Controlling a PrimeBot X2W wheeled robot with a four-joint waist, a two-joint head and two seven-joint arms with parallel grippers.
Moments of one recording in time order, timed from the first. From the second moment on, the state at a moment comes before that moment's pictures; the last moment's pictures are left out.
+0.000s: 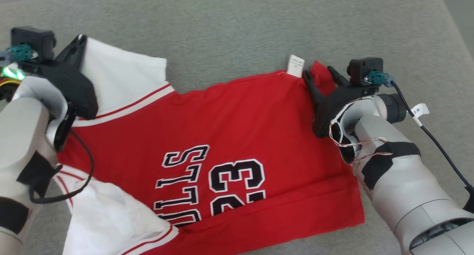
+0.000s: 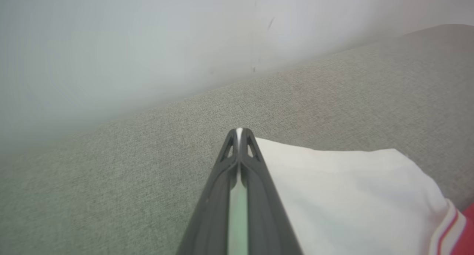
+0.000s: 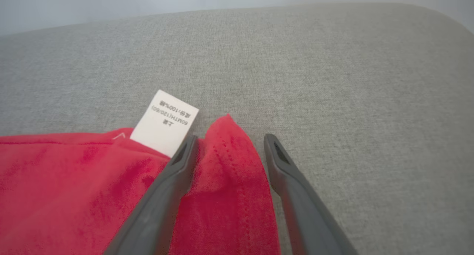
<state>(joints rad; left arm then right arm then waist) -1.08 0.45 -0.65 0.89 -0.67 -0.13 -0.06 -1.05 -0.08 0.44 1.23 0.47 0.13 -0.18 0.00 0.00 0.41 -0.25</state>
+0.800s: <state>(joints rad) -0.98 0.44 -0.75 0.81 -0.79 -0.13 -0.26 -0.97 -0.18 0.36 1.13 0.51 0.13 -0.26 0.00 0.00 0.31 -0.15</state>
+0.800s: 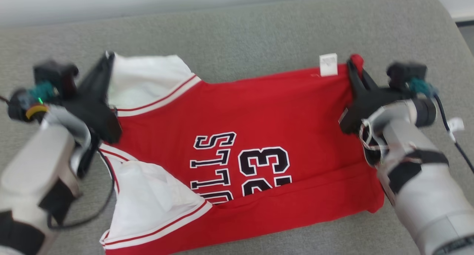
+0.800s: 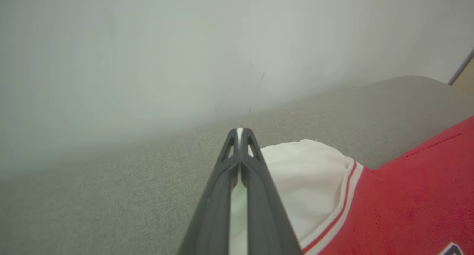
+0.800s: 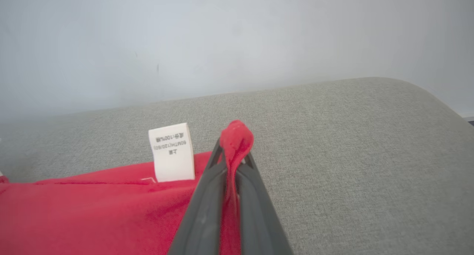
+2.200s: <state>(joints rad) -0.07 0.28 -0.35 0.28 -0.55 0.00 -0.26 -0.28 -0.24 0.10 0.72 0.58 0.13 -0.26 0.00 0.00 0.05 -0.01</state>
